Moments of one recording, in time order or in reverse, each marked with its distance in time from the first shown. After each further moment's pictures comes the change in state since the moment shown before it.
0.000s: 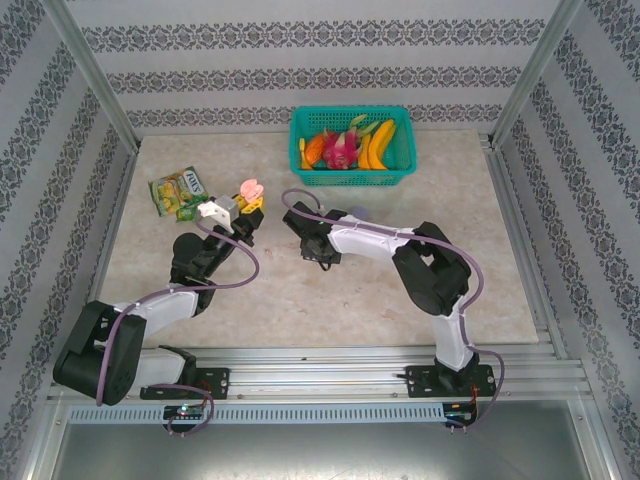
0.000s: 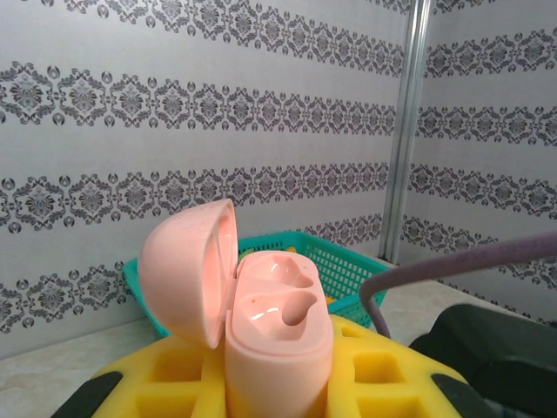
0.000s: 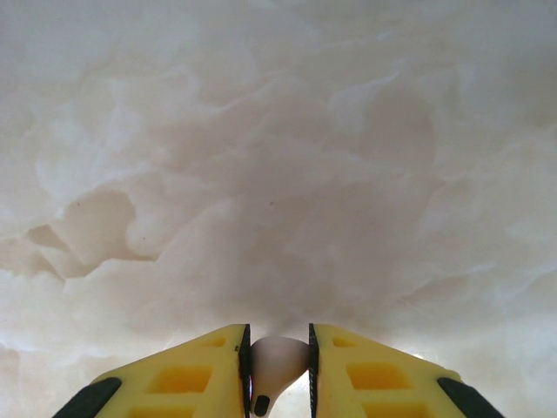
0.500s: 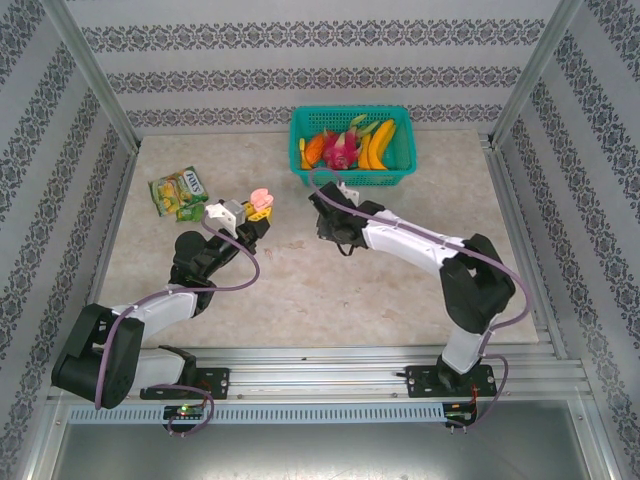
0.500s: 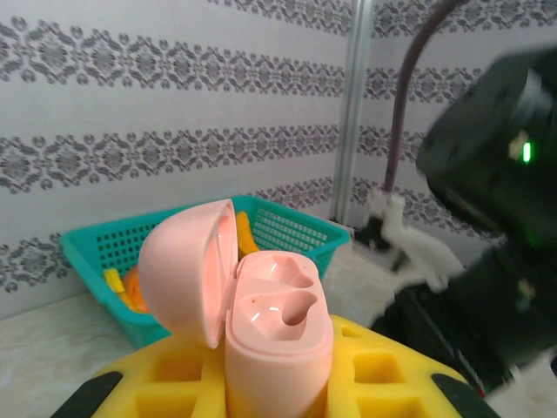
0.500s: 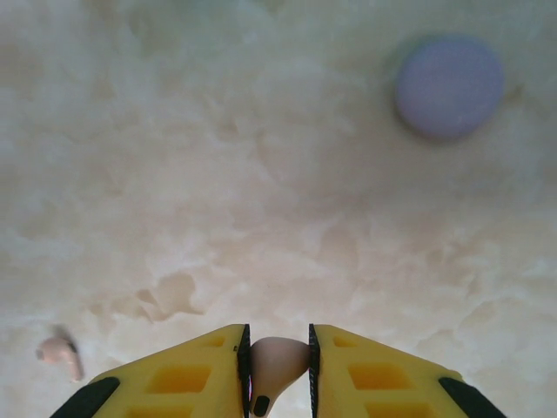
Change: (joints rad) left arm 0.000 -0.016 0.001 -0.100 0.150 0.001; right arm -0.091 -0.270 -0.115 0.125 0.022 -0.137
